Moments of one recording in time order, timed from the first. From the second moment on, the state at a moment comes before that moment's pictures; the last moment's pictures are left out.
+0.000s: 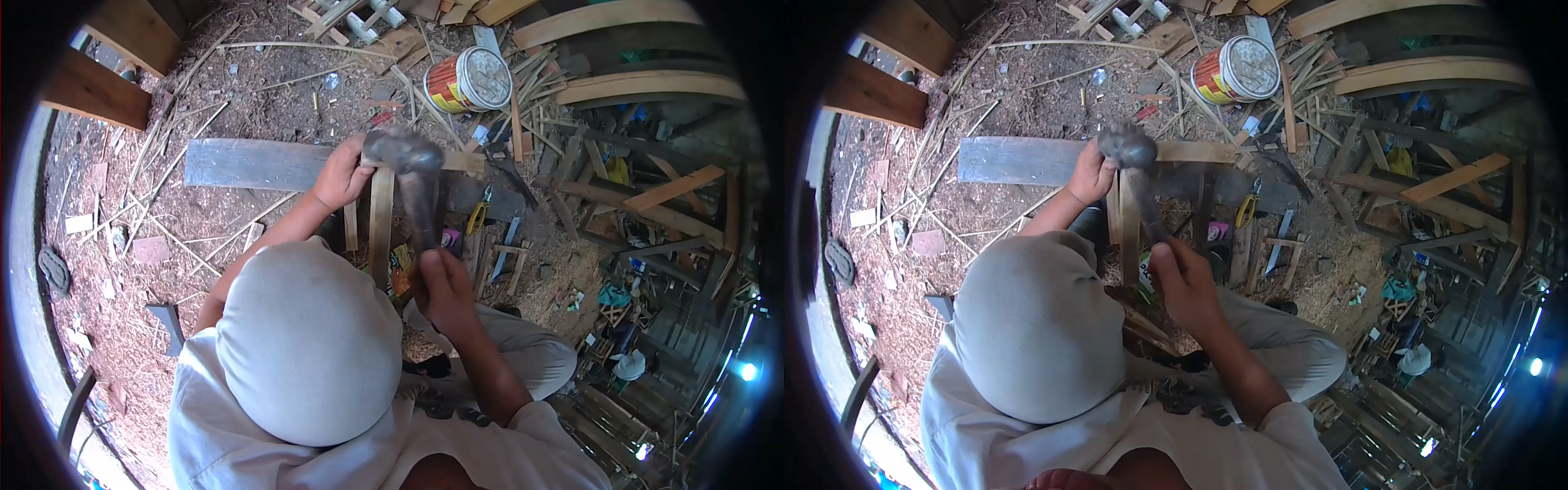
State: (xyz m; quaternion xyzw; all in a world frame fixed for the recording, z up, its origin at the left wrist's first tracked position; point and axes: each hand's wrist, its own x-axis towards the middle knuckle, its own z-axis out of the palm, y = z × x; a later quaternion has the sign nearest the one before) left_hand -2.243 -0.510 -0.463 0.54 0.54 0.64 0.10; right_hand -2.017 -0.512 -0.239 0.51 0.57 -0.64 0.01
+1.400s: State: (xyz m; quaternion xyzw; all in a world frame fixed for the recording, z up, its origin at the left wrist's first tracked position) left_hand -2.238 -0.512 -0.459 0.49 0.52 0.69 0.15; right_hand -2.023 -0.518 -0.216 0.48 0.57 -0.66 -0.10
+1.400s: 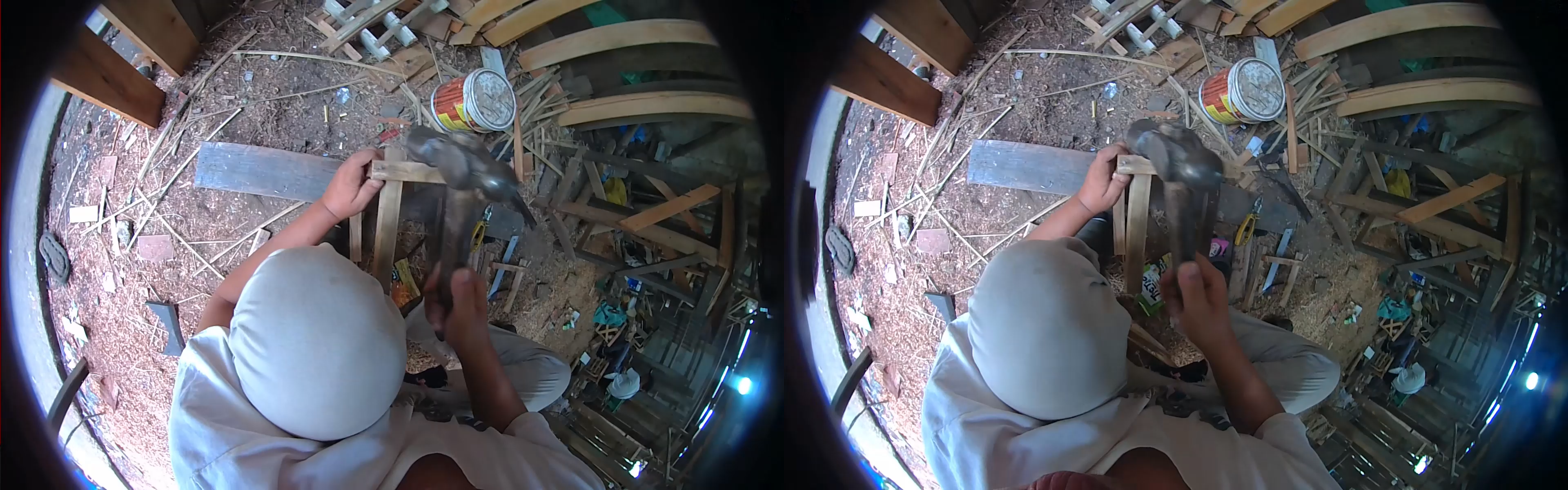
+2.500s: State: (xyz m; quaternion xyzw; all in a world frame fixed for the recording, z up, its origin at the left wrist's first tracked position) left_hand -2.242 -0.487 -0.472 0.49 0.61 0.61 0.15; right_hand -2.013 -0.515 -0.220 0.47 0.58 -0.63 -0.22
